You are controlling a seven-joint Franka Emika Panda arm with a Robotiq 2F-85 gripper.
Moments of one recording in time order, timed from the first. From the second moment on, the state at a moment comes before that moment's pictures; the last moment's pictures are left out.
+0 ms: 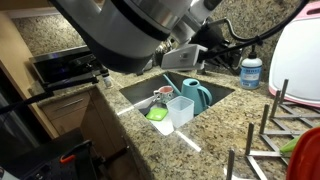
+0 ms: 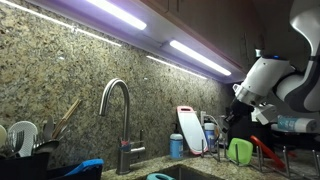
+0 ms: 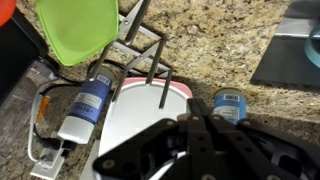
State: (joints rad) arm 0.52 0.38 -1.09 -2.33 -1.05 3.46 0.86
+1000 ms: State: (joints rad) arm 0.53 0.44 -1.04 -2.25 -0.81 3.38 0.91
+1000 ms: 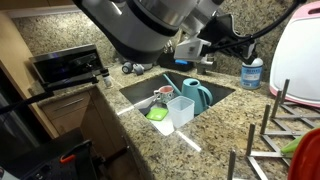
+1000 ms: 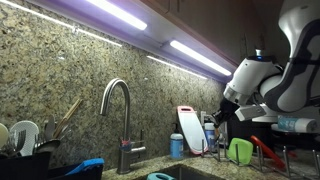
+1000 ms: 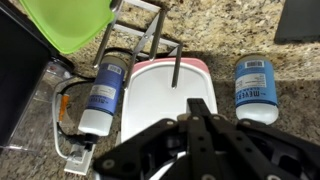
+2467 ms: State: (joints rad) arm 0.58 0.59 -0.99 -2.16 -0.71 3.26 0.91
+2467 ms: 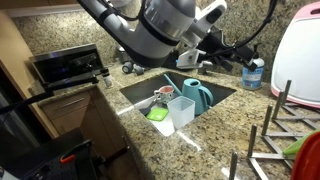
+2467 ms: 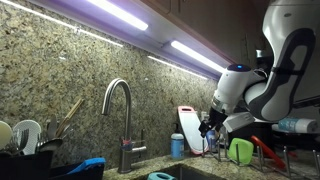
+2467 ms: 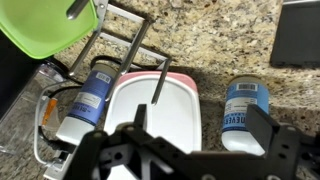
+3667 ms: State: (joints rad) arm 0.67 0.69 -1.14 -2.24 -0.72 3.44 0.91
